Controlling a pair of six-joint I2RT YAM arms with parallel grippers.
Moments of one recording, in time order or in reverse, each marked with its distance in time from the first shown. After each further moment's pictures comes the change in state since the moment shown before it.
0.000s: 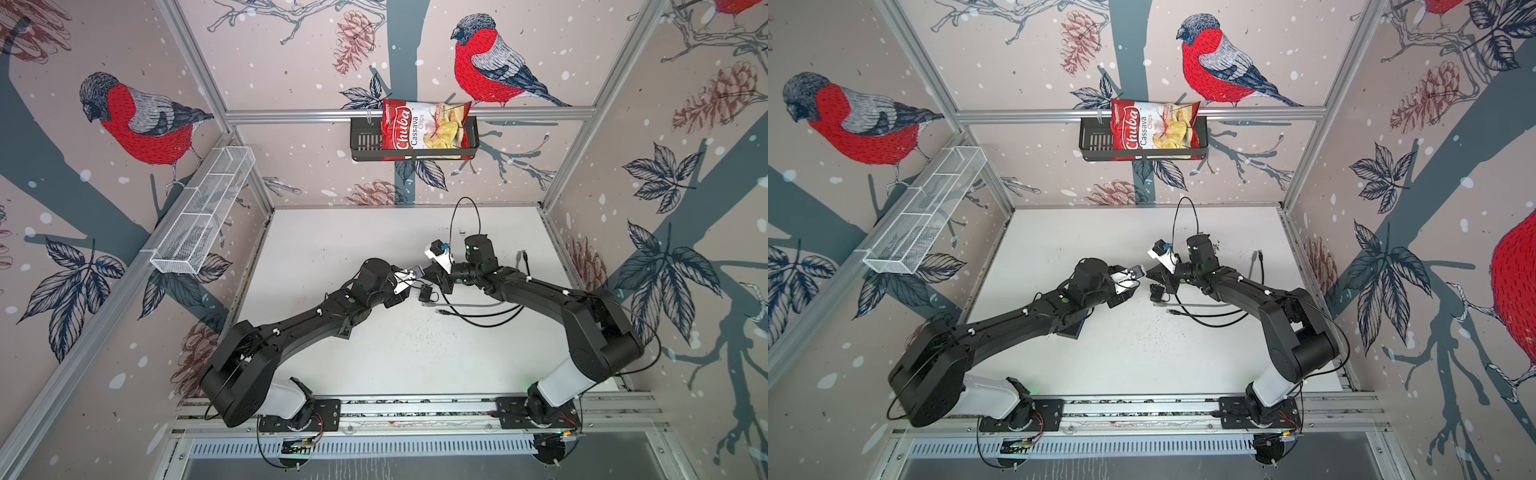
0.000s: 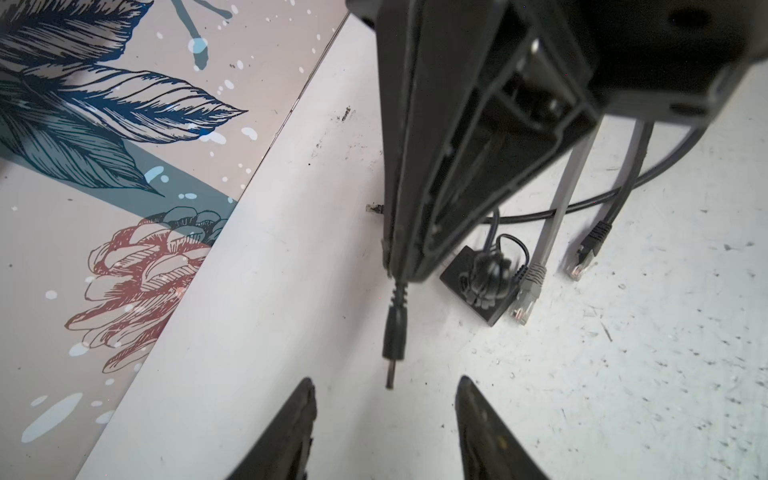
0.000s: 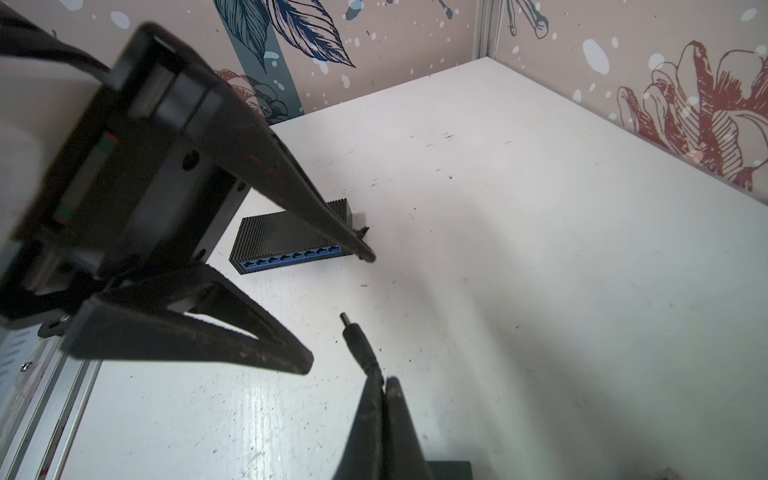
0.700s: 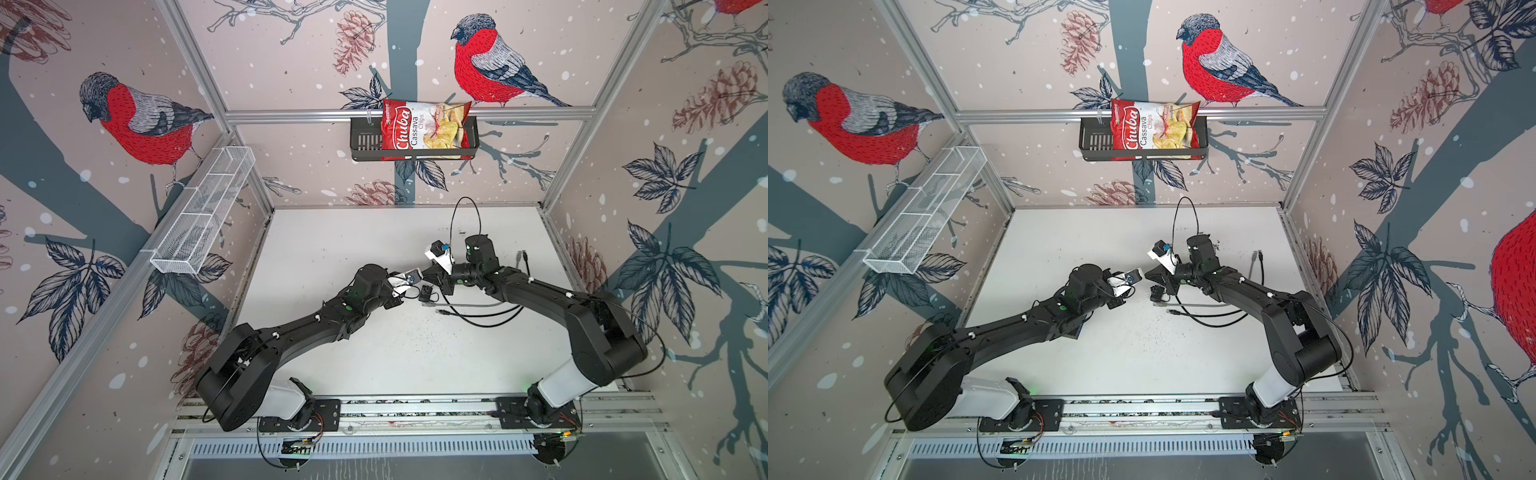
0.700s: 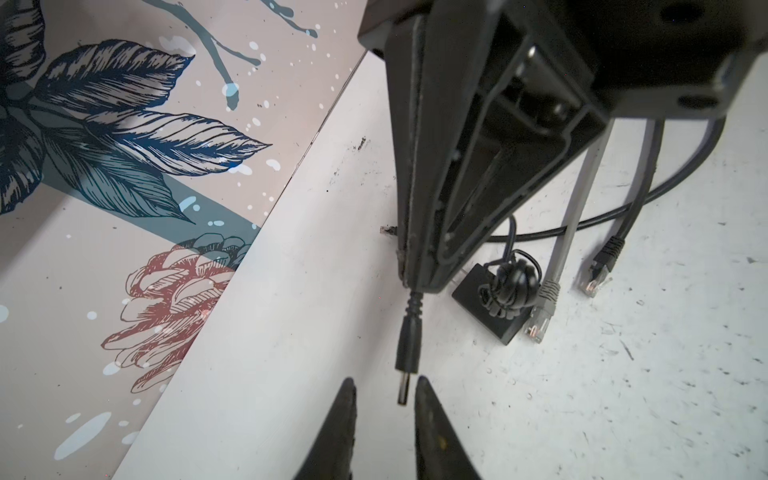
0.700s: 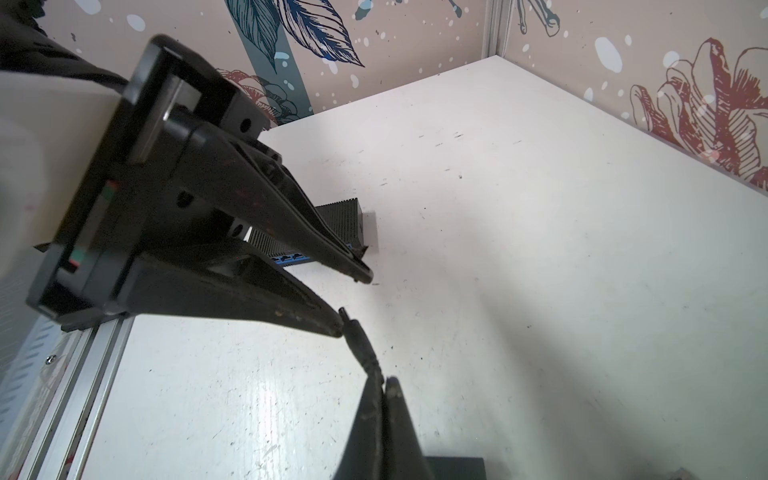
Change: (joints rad) left arm -0.001 -0.005 -0.055 0.149 0.012 0.037; right arm 0.005 -0.016 0.000 -0.036 -0.013 -0.003
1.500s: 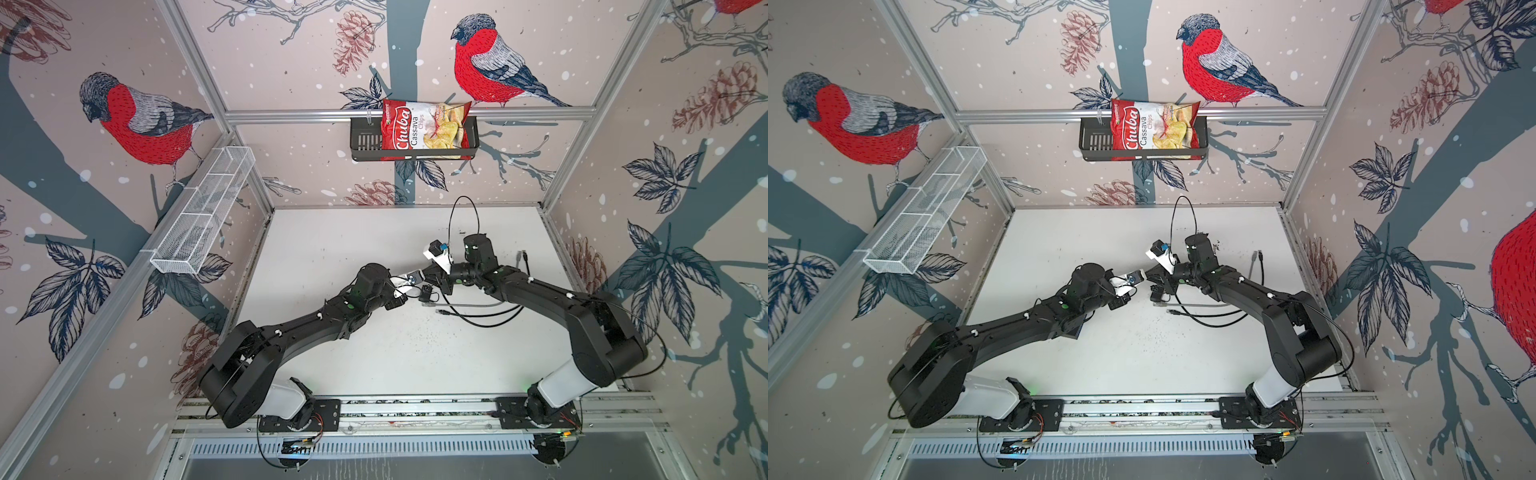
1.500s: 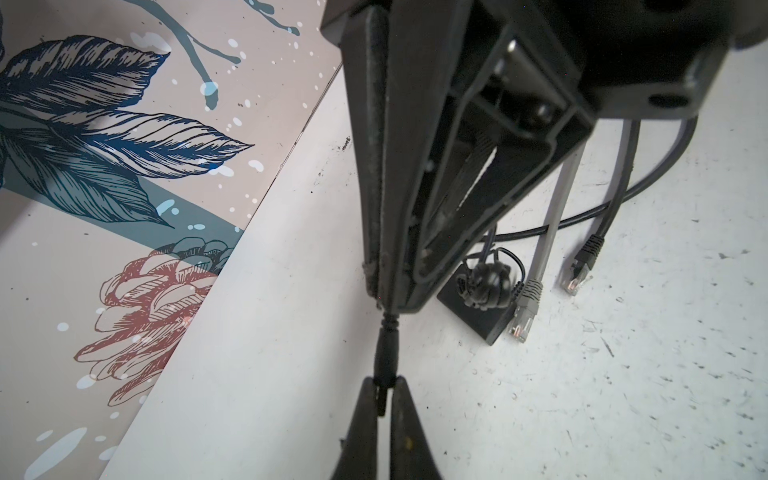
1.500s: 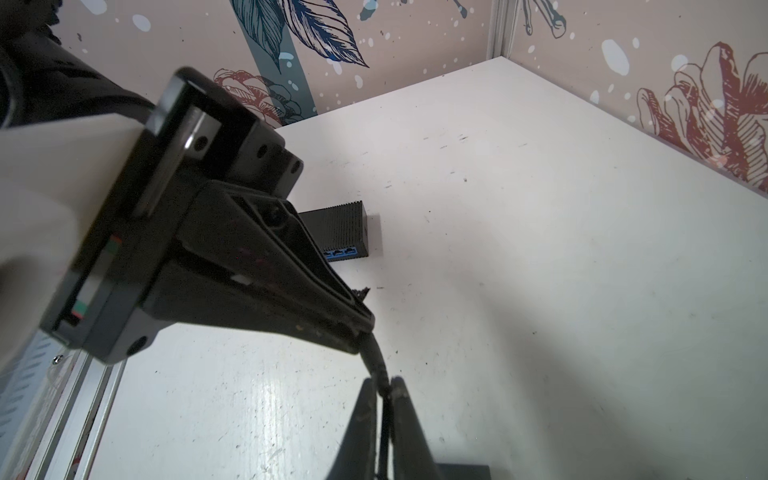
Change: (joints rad) left arm -0.002 0.018 0.017 -0.031 0.022 -0.001; right arm 0.016 -0.002 0.018 -0.021 0.003 -0.001
